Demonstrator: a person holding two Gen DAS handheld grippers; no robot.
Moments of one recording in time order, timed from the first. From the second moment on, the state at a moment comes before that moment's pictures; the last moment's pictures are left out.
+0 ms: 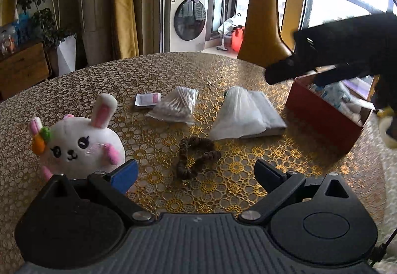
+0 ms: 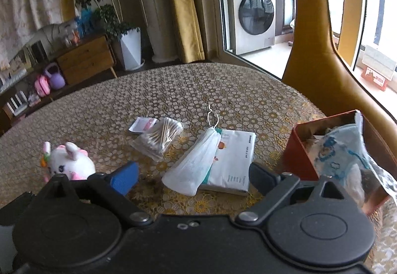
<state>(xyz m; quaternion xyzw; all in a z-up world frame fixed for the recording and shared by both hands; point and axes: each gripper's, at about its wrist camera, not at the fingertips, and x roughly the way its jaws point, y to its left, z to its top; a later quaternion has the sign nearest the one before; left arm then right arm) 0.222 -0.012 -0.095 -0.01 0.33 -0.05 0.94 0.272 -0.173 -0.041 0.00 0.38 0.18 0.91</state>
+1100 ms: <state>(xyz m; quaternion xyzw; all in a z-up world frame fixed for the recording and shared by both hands) 0.282 -0.026 -0.145 0.01 0.35 0.00 0.94 0.340 -0.121 -0.111 -0.09 0.42 0.15 0.89</state>
